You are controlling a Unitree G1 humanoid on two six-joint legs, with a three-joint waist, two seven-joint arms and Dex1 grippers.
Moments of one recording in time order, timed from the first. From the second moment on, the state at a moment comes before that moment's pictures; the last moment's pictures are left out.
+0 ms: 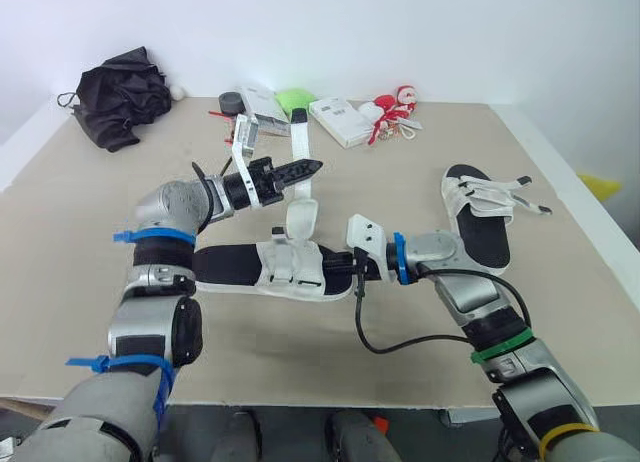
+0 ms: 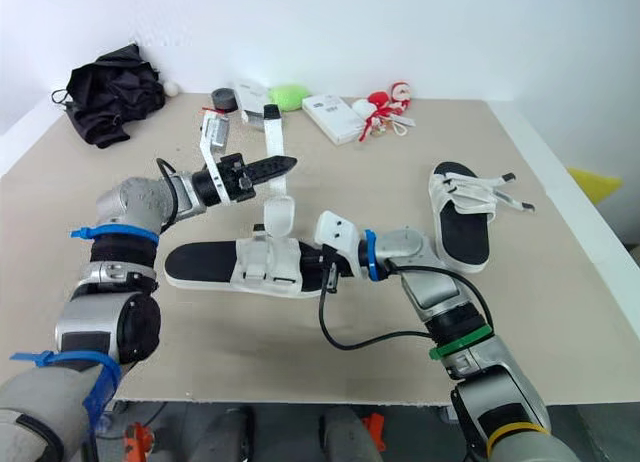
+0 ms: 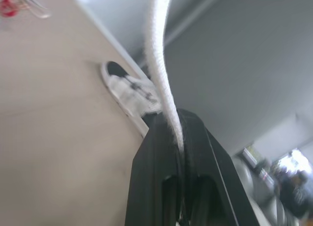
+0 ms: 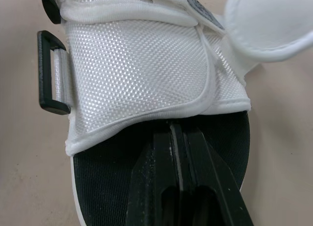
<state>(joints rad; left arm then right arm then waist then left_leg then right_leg) -0.94 0.27 0.18 0.39 -0.58 0.89 -1.01 -0.65 -0.47 0.34 0.18 0.09 0.32 1.09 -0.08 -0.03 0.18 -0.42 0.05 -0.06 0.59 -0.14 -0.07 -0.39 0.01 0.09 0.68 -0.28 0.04</state>
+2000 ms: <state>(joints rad) -0.29 0.67 -0.24 -0.28 -0.66 0.83 -1.07 -0.69 -0.45 0.35 0.24 0.09 0.29 1.14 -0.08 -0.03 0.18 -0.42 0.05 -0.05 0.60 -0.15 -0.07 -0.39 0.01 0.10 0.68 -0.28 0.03</state>
